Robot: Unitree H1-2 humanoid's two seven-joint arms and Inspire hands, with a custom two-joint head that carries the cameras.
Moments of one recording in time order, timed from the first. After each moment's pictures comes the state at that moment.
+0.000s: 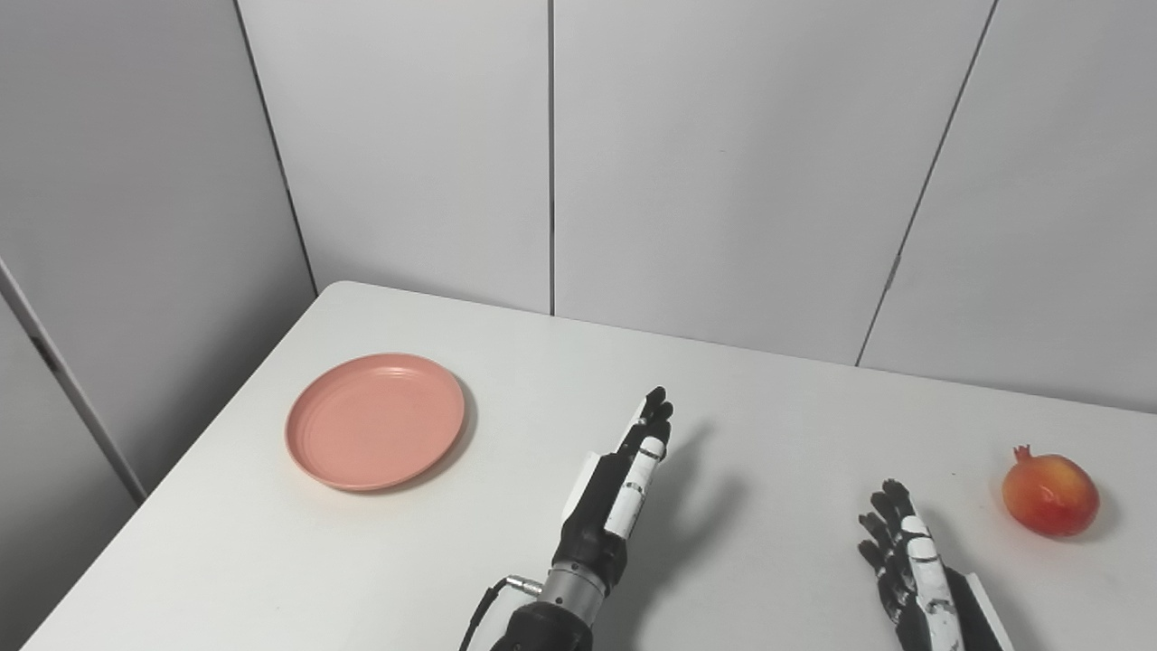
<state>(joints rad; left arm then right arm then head) -0.19 -0.15 -0.11 0.03 0.02 -0.01 -0.01 -0.06 -0.05 0.03 -0.18 0.13 0.24 0.14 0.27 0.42</state>
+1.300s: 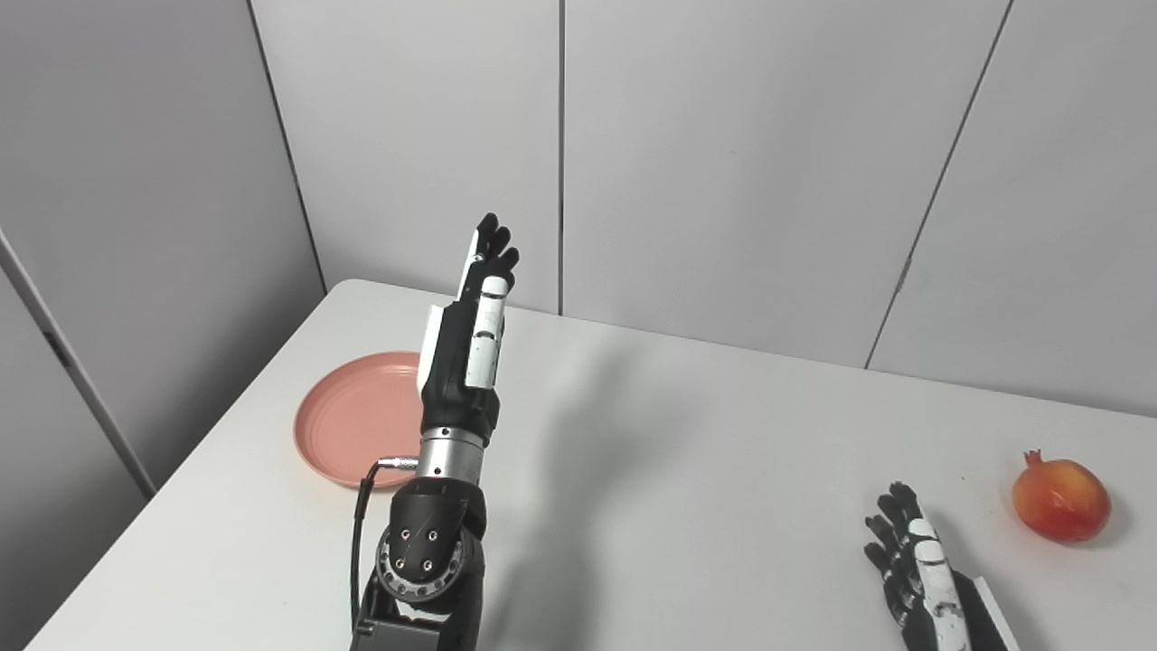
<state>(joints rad) -0.34 -0.04 0.15 -0.20 0.00 0.06 0.10 -0.06 -0.05 0.03 -0.18 0.14 0.24 0.15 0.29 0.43</state>
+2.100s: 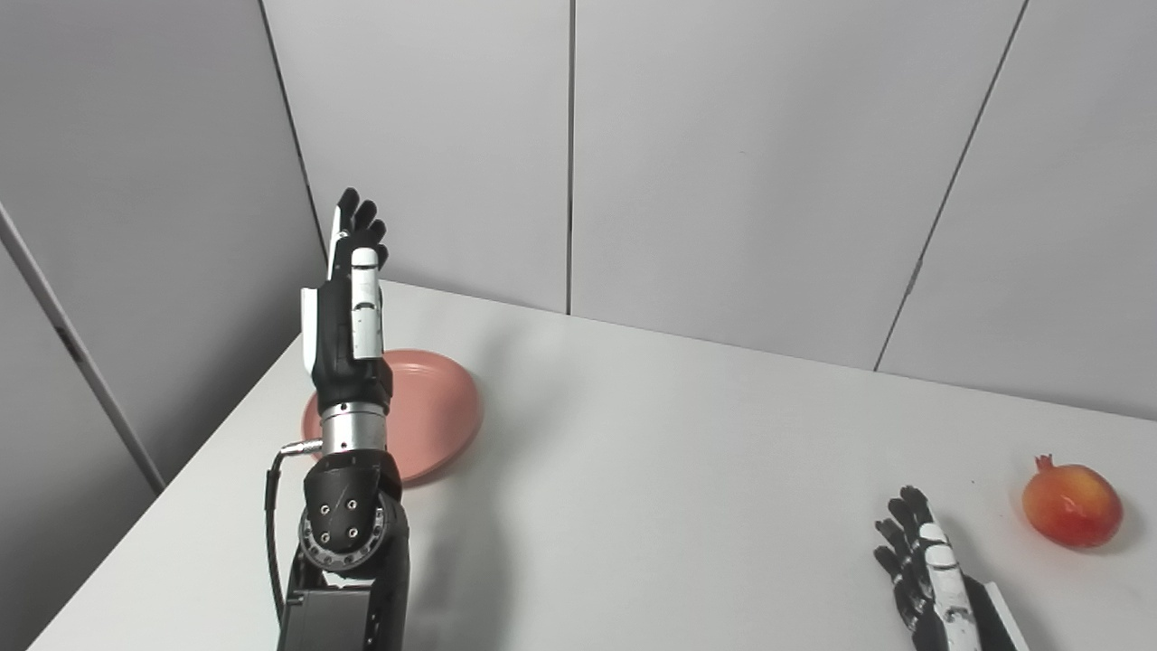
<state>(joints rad) -0.36 0.07 0.32 -0.16 -0.02 -0.01 0.21 -0.06 -0.06 0.03 -0.18 0.14 0.24 0.15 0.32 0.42</state>
